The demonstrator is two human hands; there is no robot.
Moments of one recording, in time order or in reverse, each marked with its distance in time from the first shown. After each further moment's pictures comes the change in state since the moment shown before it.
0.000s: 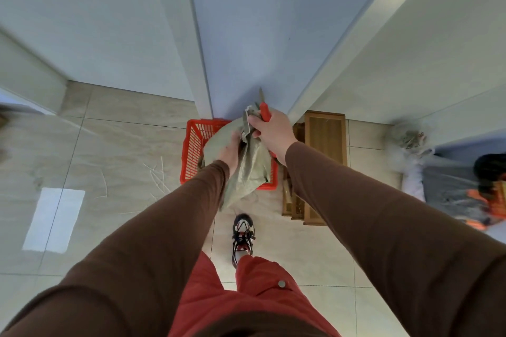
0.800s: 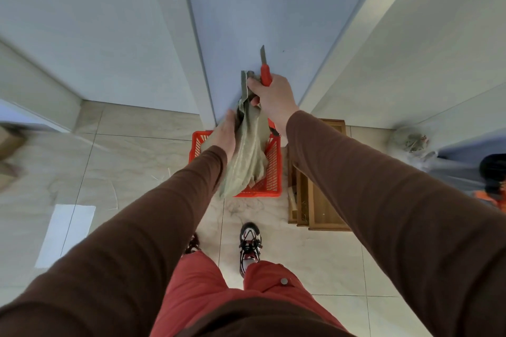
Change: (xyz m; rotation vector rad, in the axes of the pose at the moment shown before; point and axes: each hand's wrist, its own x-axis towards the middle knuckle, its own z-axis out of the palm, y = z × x) left_hand -0.021 0.059 -0.021 -0.054 0.040 0.143; right_hand -0.011 -0.093 -0.019 0.084 0.073 -0.146
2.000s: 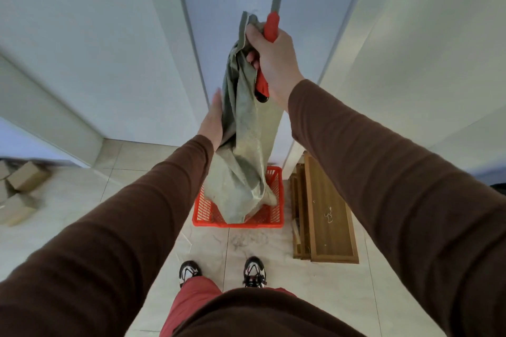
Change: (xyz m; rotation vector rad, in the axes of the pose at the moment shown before) left_hand -0.052 0.123 -0.026 -0.056 -0.060 0.189; right_hand -0.033 -0.146 -0.049 0.281 -0.037 -0.370
